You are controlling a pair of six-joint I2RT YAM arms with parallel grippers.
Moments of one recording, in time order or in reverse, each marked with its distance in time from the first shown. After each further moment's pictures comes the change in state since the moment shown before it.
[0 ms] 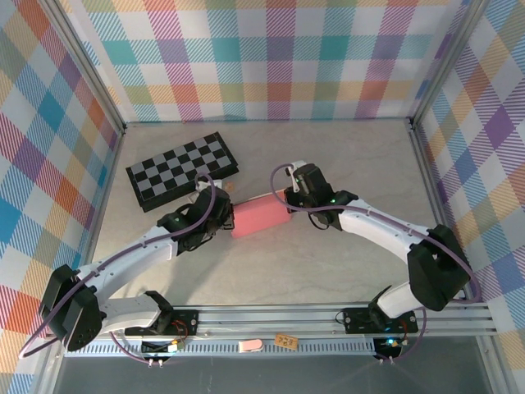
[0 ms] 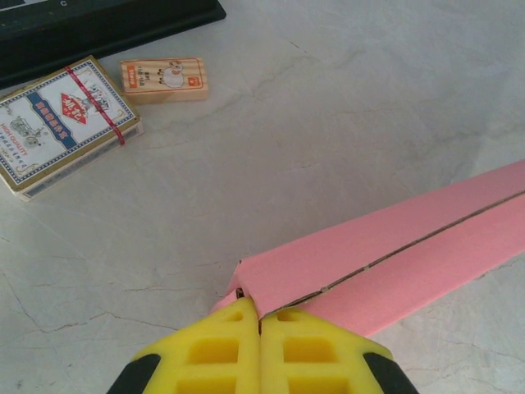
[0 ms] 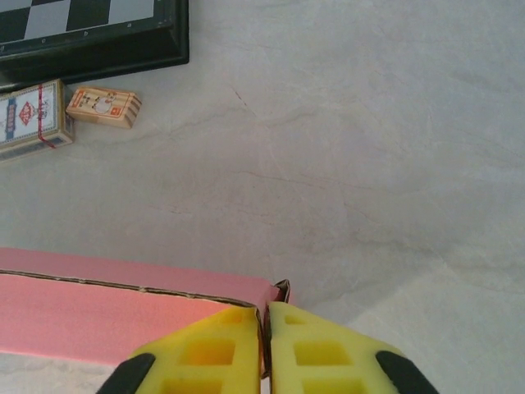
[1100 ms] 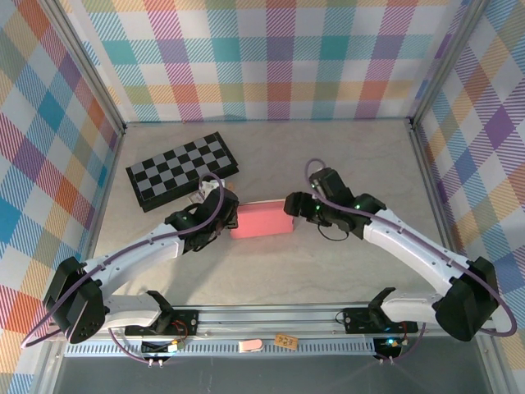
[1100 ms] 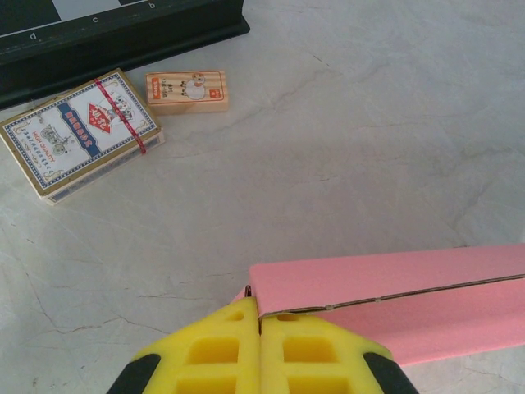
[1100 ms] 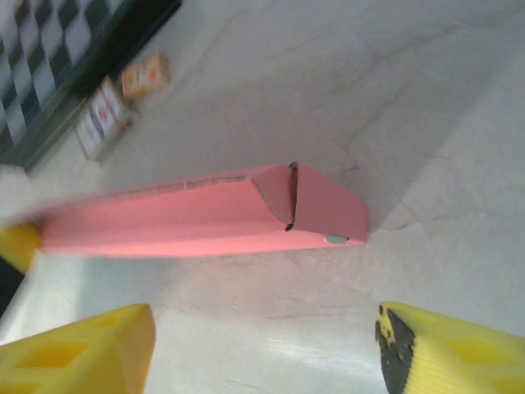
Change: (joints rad) left arm -0.050 0.050 0.037 -0.027 -0.112 -0.050; right arm 0.000 -0.229 0.053 -0.381 -0.136 0.628
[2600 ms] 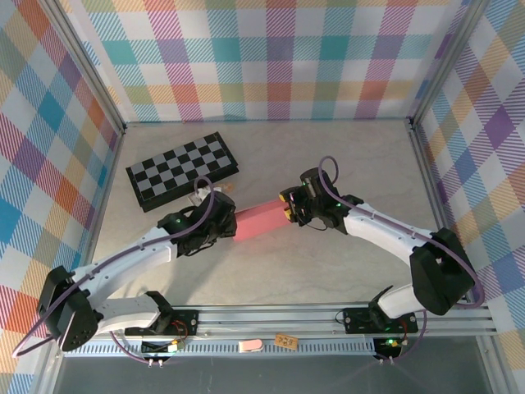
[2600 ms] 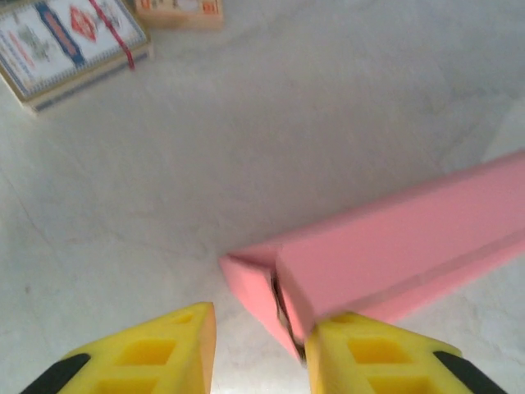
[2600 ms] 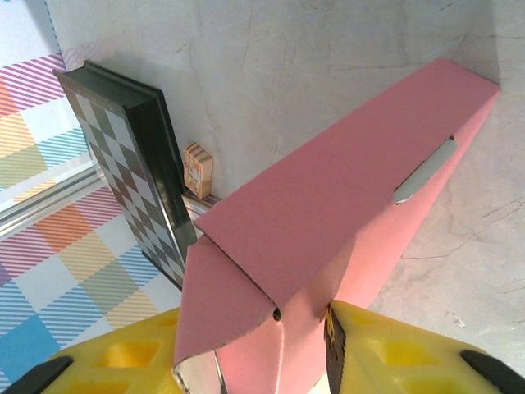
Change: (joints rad) left arm -0.016 -0.098 0.021 -0.180 0.127 -0.110; right arm -0.043 0.198 -0.131 0.435 -0.131 0.835
